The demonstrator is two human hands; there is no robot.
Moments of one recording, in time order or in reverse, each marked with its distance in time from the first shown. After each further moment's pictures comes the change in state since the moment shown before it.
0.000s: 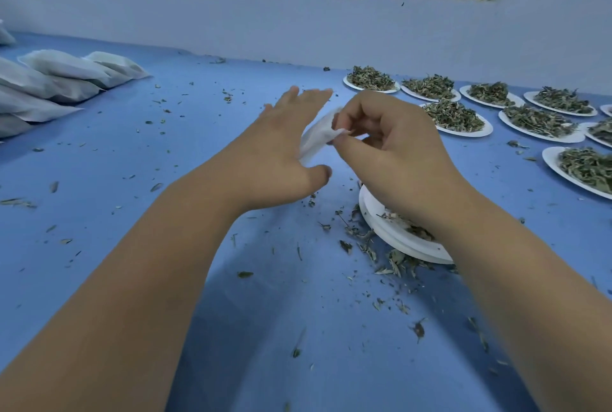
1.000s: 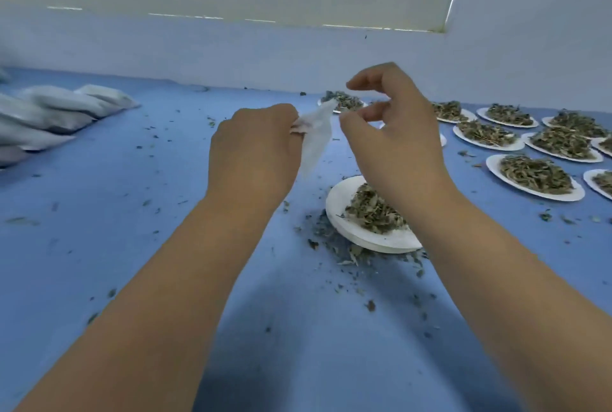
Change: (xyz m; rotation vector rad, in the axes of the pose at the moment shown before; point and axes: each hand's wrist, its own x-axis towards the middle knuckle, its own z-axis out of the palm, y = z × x) left_hand -0.005 0.059 0.004 0.334 0.591 -0.054; right_hand -0.014 -0.026 -0.040 -0.049 0.345 -0.031
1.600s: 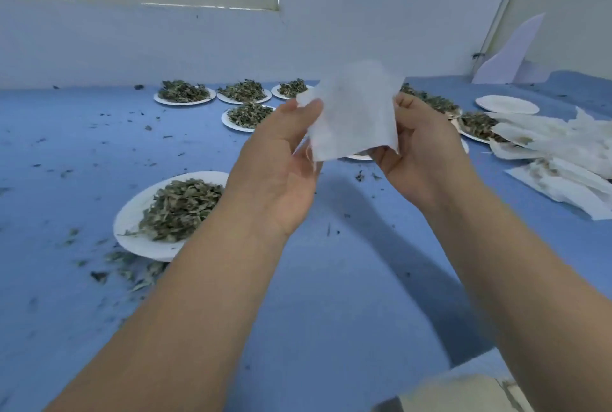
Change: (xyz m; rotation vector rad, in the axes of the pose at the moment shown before) left_hand -0.023 0.240 0.071 -2.058 -0.612 -0.916; right_hand -0.026 0.107 -0.232 0.712 0.319 0.599
